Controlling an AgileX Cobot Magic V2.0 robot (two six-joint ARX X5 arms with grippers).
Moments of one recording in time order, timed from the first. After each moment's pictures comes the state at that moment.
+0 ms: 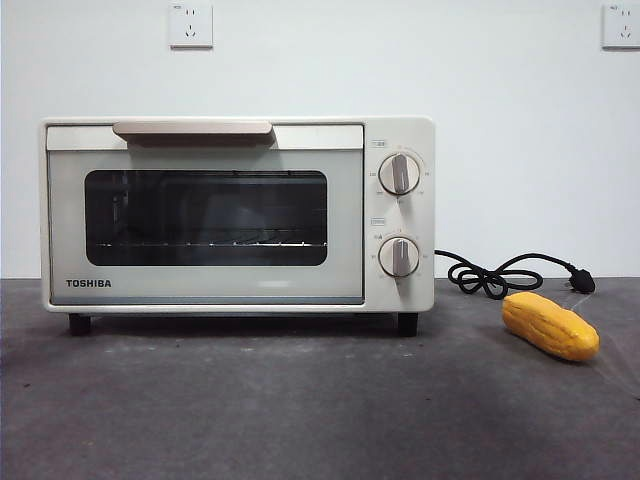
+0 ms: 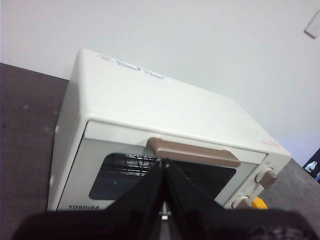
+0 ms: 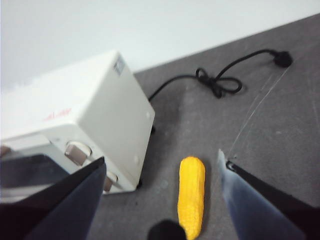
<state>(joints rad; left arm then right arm) -0.03 0.45 0.48 -0.12 0.32 -0.41 -0.06 0.55 0.65 -0.42 -0.31 0.25</state>
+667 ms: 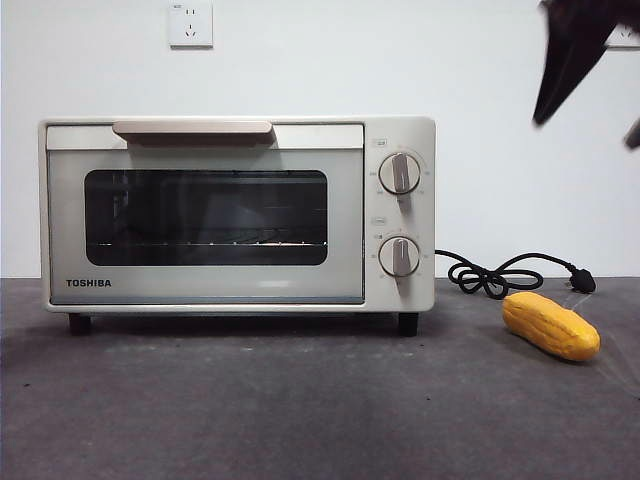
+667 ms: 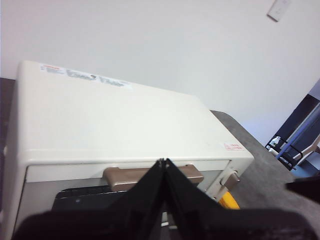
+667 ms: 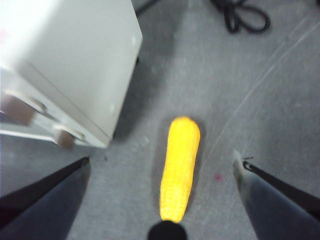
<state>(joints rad) -0.07 0.67 0.69 -0.12 0.45 -0.38 0.24 1.12 0.91 -0.50 -0.04 0.10</state>
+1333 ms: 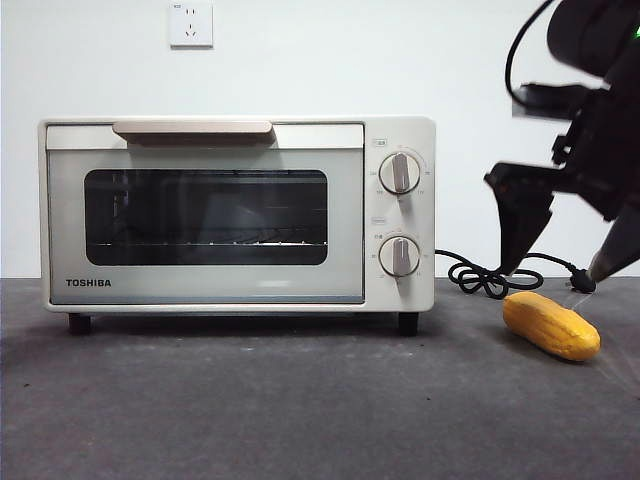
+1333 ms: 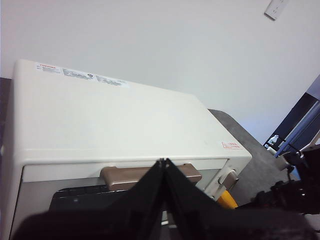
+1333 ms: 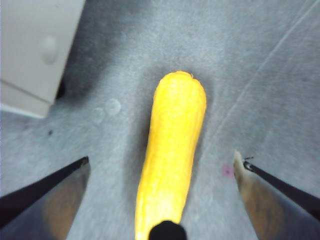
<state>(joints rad) -0.08 0.67 0.69 -0.12 0.45 -0.38 0.26 1.50 0.91 -0.37 -0.01 0.06</state>
